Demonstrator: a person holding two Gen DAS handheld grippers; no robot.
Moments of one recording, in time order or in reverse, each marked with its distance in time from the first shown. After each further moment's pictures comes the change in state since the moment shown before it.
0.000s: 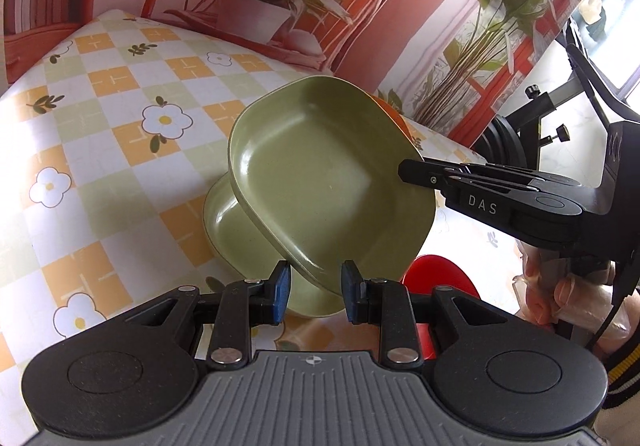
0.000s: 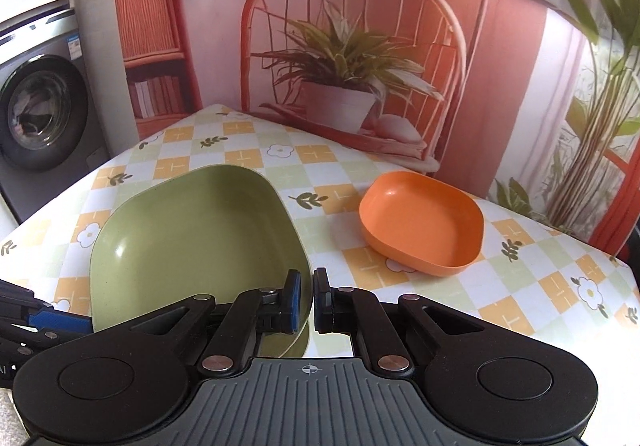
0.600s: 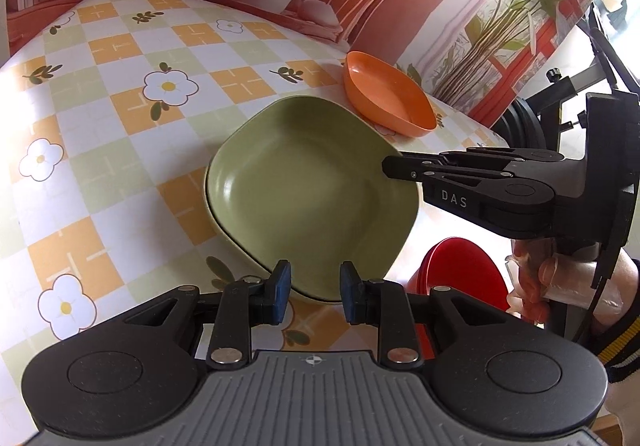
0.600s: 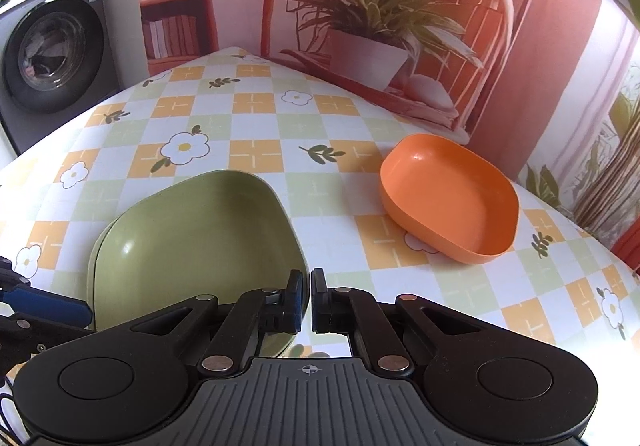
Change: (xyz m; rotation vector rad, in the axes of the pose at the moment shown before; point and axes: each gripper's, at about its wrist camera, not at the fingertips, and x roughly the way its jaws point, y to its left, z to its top) left arm 0.022 0.004 -0.010 -0.018 0.066 0.040; right arm 0.049 0.000 -0.009 -0.101 0.125 0.040
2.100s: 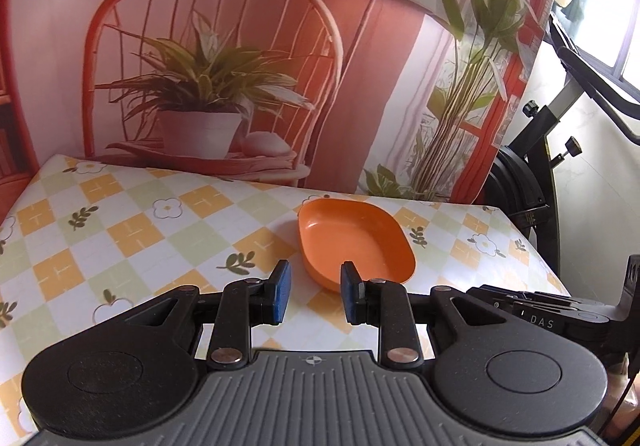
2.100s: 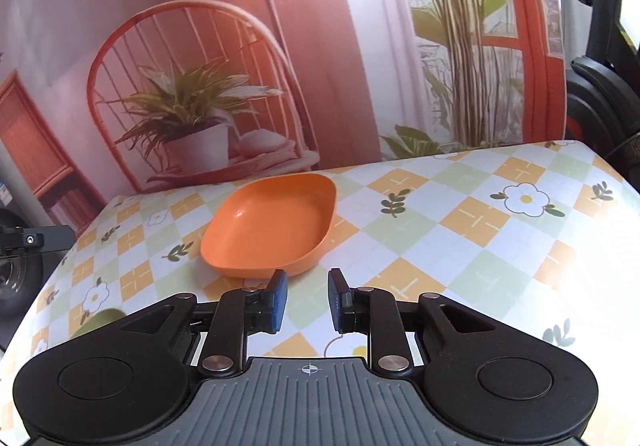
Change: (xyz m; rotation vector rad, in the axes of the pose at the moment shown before) left arm 0.025 -0.076 0.120 0.248 -0.237 0.040; right arm -0.043 -0.152 -0.061 0.588 -0.254 -0.068
